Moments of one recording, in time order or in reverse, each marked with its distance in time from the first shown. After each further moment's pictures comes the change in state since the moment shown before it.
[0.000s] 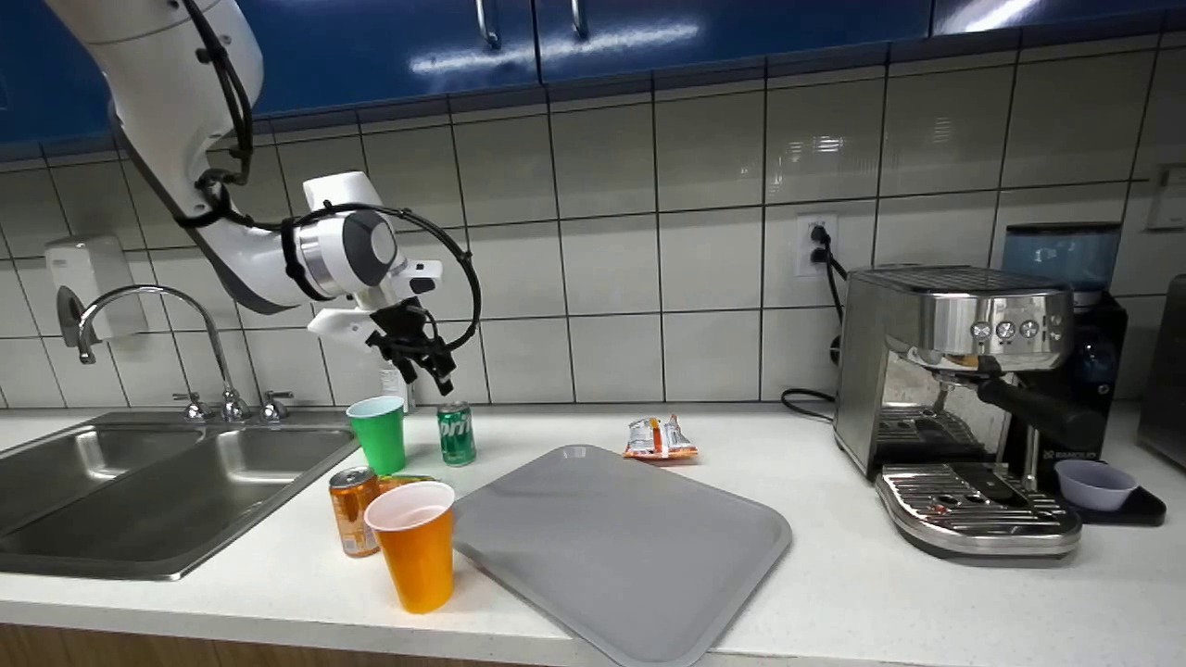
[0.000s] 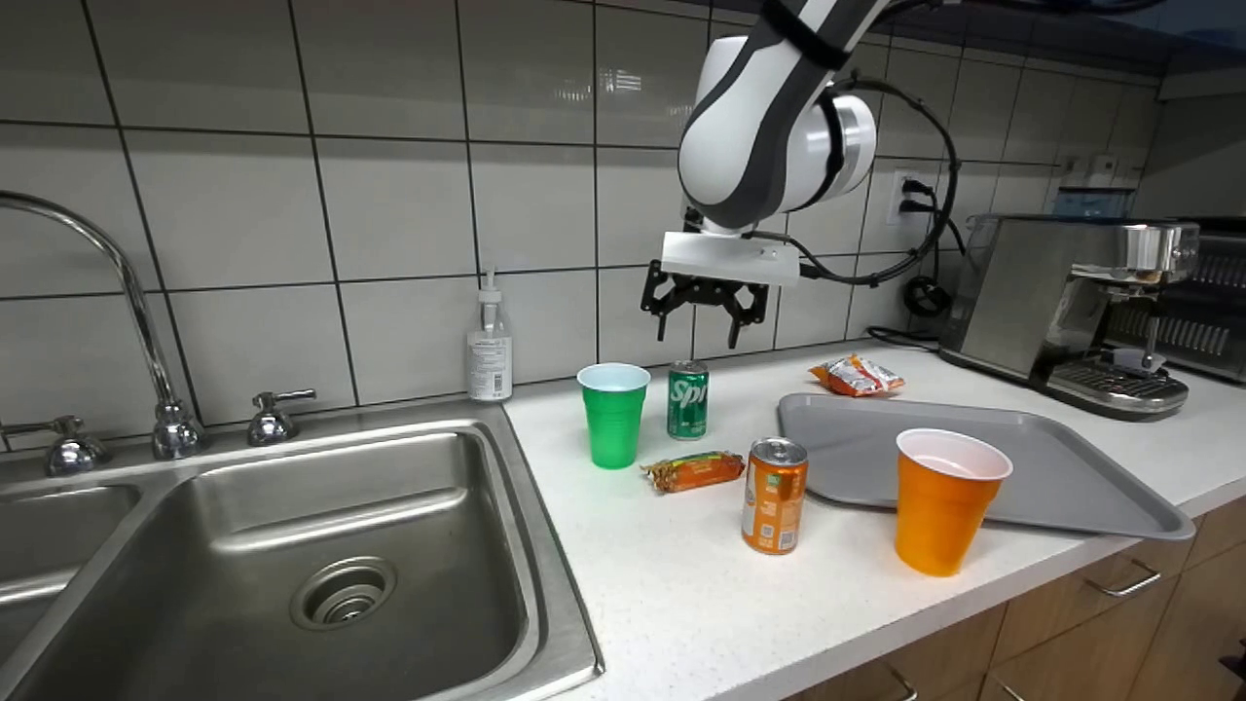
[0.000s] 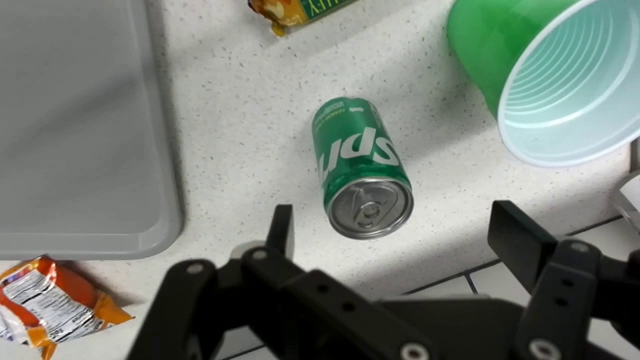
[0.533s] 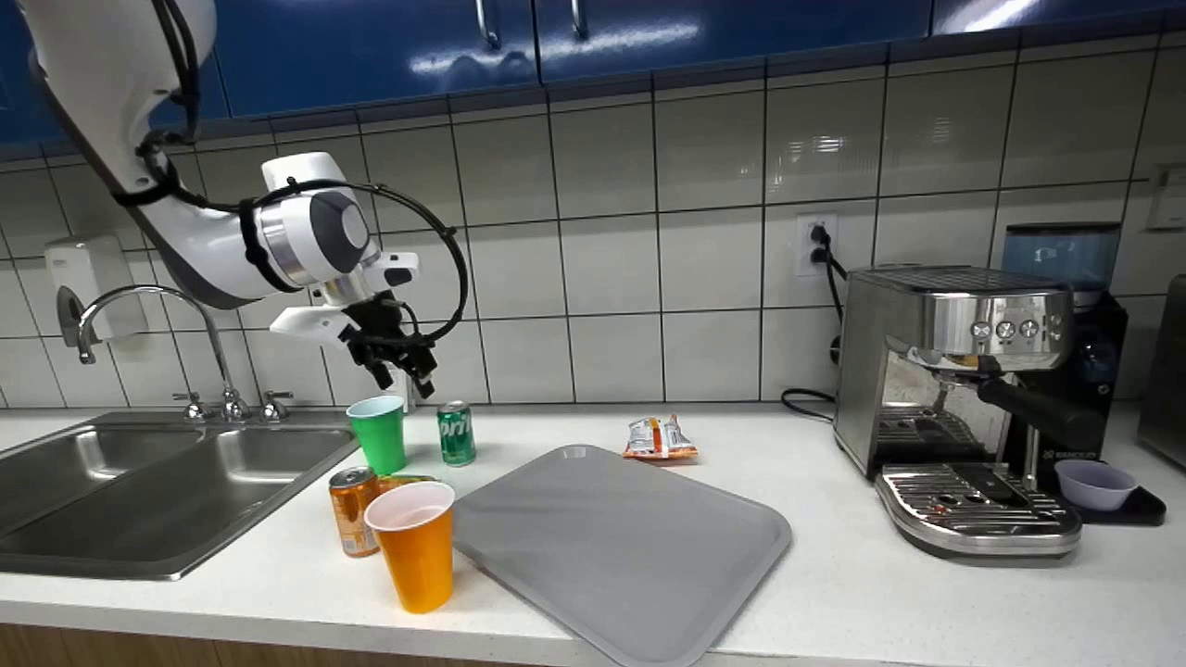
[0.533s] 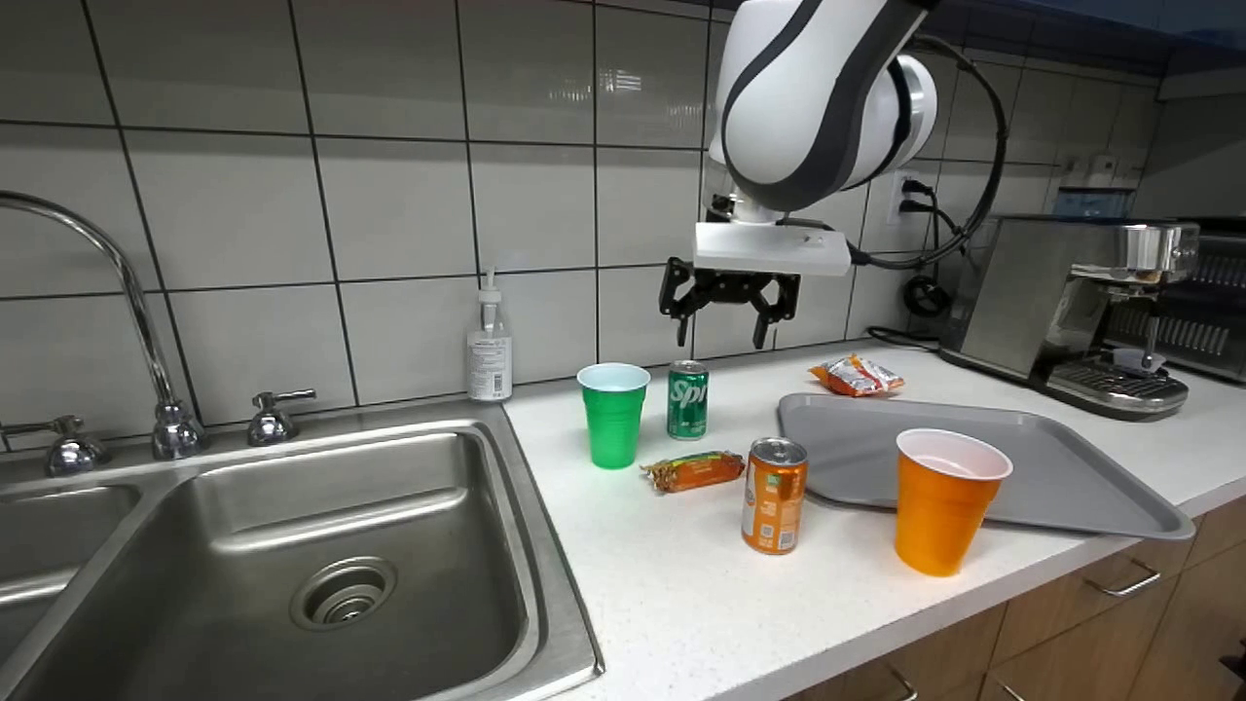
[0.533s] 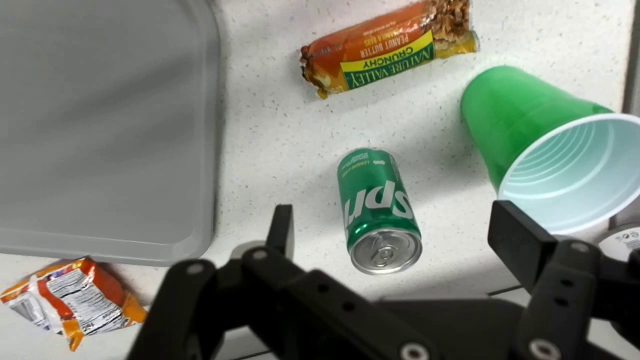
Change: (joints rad) arm 0.007 -0.163 0.011 -0.194 -0.097 0.000 -0.002
